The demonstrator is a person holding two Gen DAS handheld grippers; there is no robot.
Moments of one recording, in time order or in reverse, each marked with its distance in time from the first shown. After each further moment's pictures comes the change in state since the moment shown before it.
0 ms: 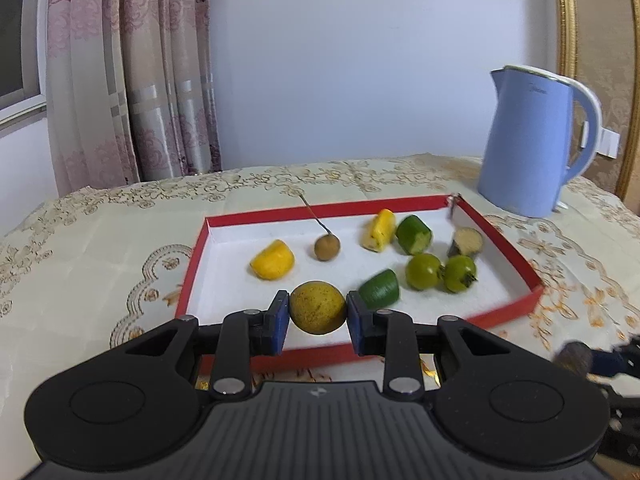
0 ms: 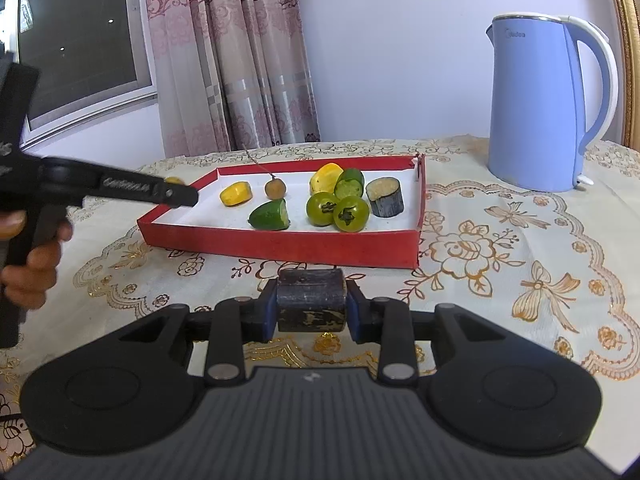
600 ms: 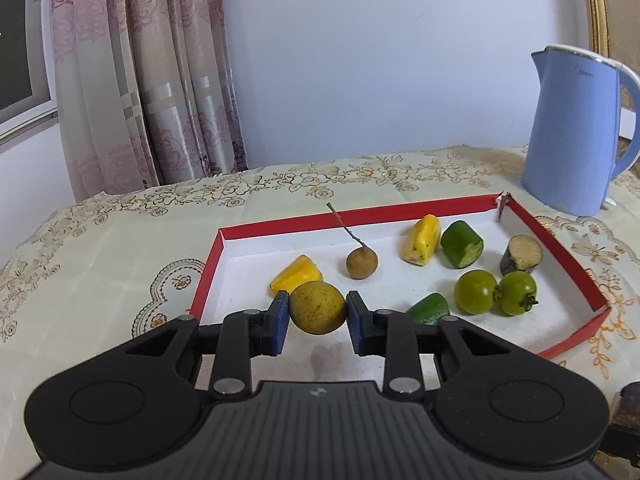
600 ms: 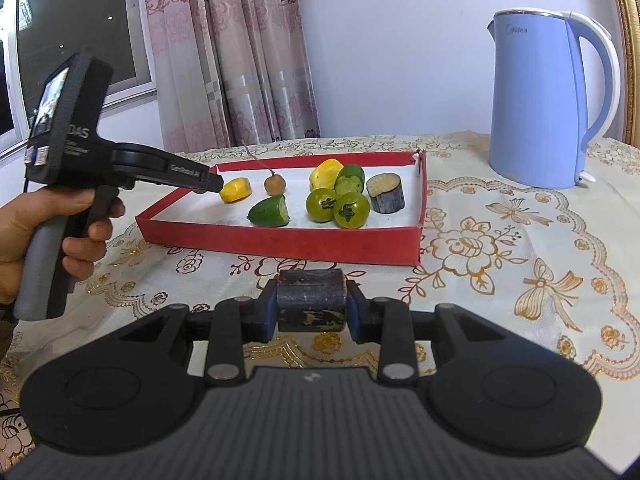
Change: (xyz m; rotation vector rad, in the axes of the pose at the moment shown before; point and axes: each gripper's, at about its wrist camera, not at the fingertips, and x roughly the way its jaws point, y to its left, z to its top) left arm 0.047 0.000 0.014 0.026 0.028 0.096; right arm 0.004 0.000 0.000 0.001 0.011 0.000
